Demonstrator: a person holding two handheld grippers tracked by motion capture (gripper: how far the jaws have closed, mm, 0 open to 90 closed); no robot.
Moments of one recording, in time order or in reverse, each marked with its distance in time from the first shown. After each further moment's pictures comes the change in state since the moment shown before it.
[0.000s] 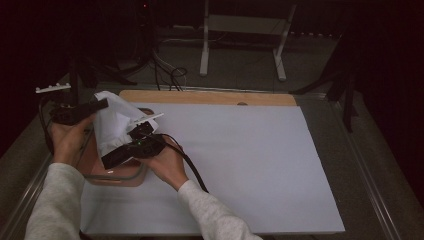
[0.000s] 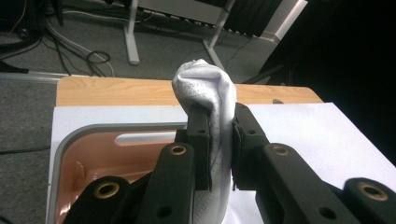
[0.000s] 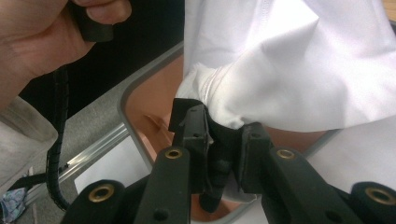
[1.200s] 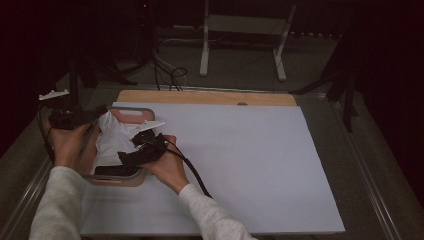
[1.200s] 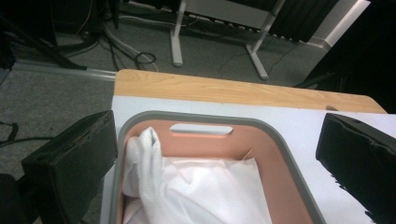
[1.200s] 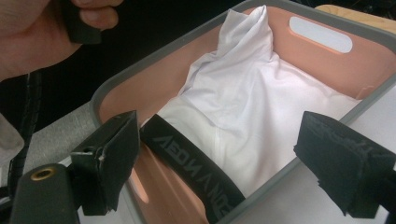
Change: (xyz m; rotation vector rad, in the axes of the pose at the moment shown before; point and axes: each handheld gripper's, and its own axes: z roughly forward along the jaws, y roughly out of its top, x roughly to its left) left arm 0.014 -0.017 0.006 -0.026 0.184 -0.013; right arm -0.009 -0.019 0.019 -0.079 -0.038 -0.059
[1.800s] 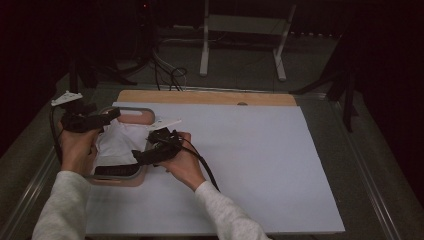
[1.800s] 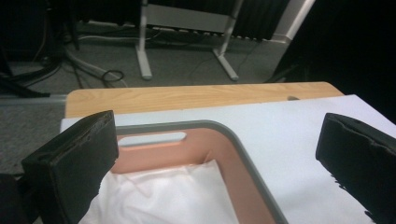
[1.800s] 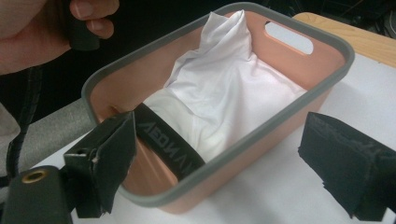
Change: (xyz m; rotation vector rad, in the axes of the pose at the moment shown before) left arm -0.032 -0.009 0.001 -0.036 -0.137 0.136; right arm -0.024 -0.006 -0.034 -0.013 -0.003 -0.044
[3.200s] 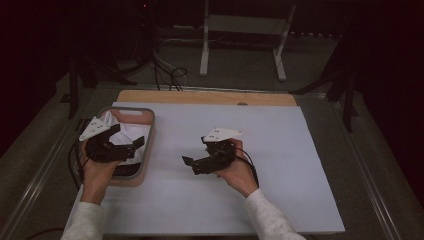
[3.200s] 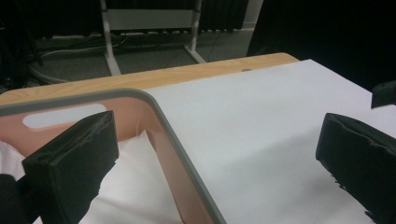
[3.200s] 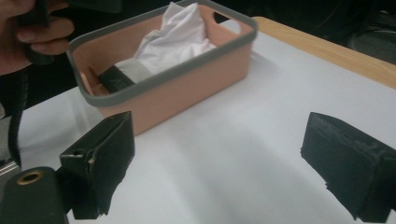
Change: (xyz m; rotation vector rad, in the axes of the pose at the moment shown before) left arm -0.078 -0.055 -0.011 -0.012 -0.076 0.134; right arm -0.065 -0.066 -0.104 -0.078 -0.037 -0.049
